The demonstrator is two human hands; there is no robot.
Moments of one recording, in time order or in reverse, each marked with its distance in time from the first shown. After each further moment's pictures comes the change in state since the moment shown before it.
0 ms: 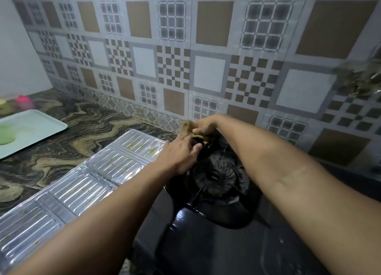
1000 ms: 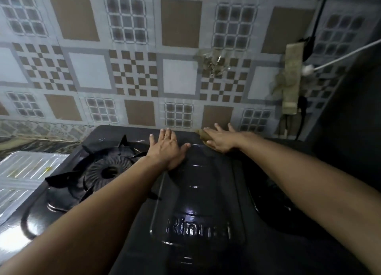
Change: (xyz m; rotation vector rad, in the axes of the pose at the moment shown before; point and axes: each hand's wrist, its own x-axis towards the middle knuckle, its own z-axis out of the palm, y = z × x) left_hand 0.012 0.200 0.083 0.203 -0.279 0.264; right_hand -0.282 0.204 0.125 0.074 0.087 0.465
